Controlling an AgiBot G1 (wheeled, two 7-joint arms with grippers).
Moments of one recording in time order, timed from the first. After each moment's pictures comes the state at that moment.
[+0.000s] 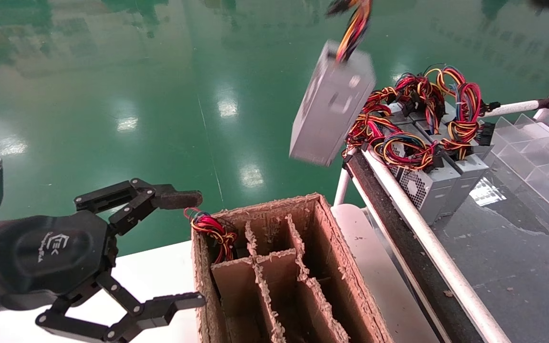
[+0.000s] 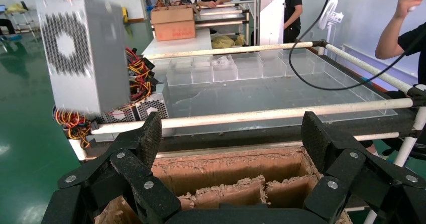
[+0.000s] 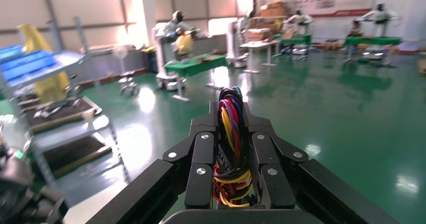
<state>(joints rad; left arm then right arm) -1.10 0.58 0.37 -1.26 0.67 1.46 -0.14 1.87 -0.88 -0.41 0.54 -1.01 -1.43 0.43</state>
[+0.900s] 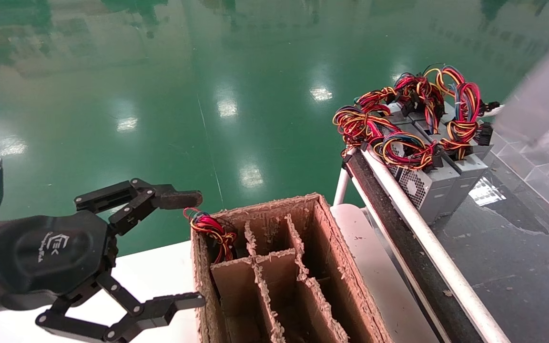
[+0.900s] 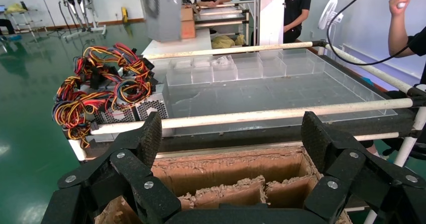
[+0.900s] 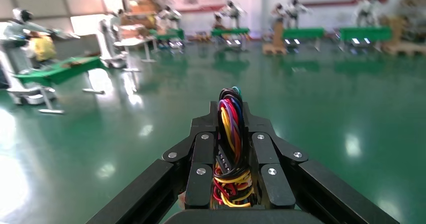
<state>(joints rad) -1.10 0.58 0.37 -1.26 0.67 1.46 -0.14 2.18 -0.56 -0.48 0.18 -1.22 -1.50 0.32</state>
